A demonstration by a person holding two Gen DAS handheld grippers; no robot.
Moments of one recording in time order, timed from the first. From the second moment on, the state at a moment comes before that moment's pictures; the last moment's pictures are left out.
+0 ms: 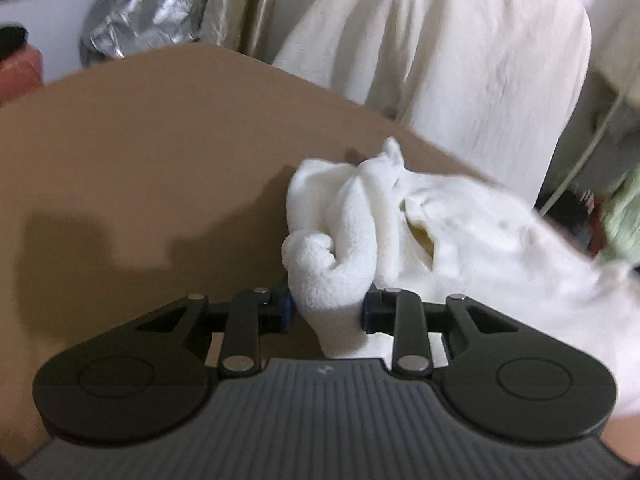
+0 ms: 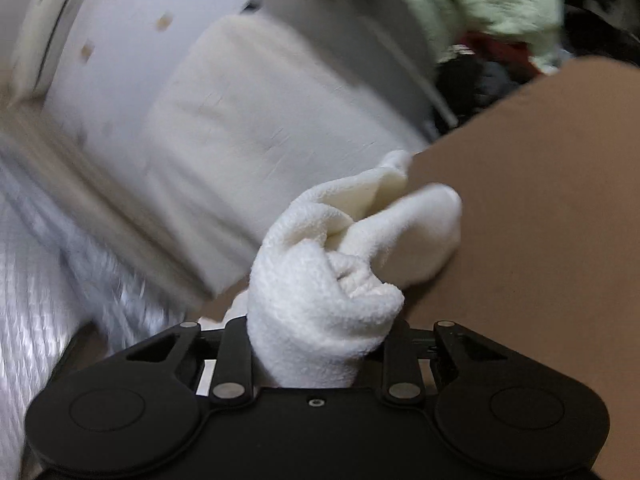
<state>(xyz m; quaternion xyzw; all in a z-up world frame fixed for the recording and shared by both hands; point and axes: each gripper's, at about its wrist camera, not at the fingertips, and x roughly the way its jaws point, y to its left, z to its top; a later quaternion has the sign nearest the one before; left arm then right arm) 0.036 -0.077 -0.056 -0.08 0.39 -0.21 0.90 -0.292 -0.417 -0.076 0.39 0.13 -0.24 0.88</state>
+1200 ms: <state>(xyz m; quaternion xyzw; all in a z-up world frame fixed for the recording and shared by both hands) -0.005 -0.068 -0.045 0.07 0.38 -0.28 0.88 -0.244 -0.452 -0.021 0.15 0.33 -0.25 0.90</state>
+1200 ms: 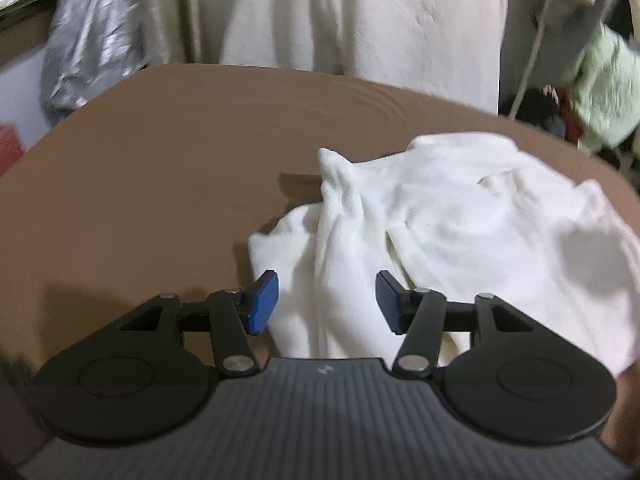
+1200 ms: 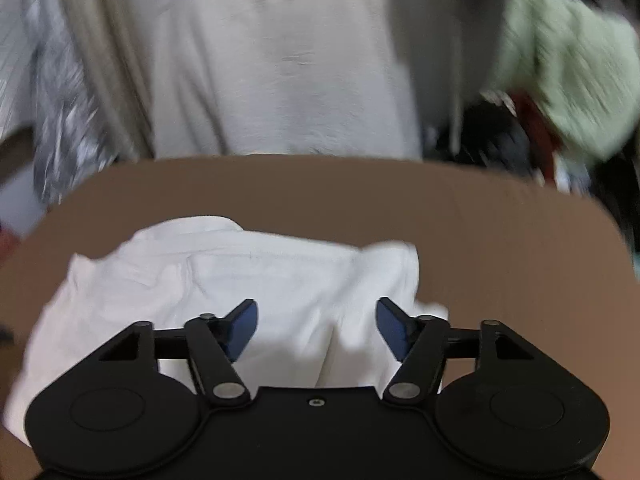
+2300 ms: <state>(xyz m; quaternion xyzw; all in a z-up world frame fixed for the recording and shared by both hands) -0.004 -0.068 -0.076 0.04 0.33 -0.24 0.91 -0.187 -0.496 -0.088 0.07 0.25 -0.31 0.92</state>
